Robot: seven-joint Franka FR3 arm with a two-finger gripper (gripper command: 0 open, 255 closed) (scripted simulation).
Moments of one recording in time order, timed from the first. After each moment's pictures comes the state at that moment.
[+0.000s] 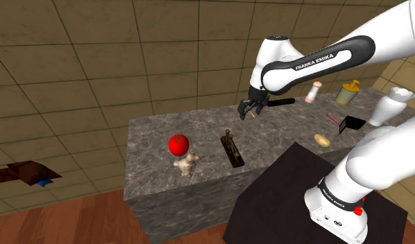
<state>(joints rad) -0.08 -0.34 0.14 -2.60 0.05 2.32 0.22</state>
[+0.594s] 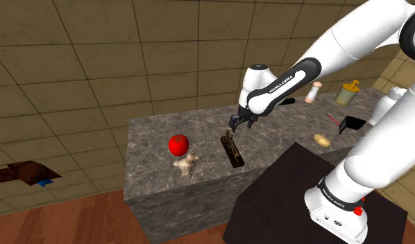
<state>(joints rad) -0.12 0.01 0.17 -2.57 -0.04 2.61 0.41</state>
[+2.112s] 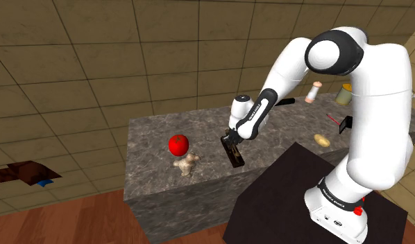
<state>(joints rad) -0.04 0.55 0.04 -2.37 -0.21 2.92 0.66</state>
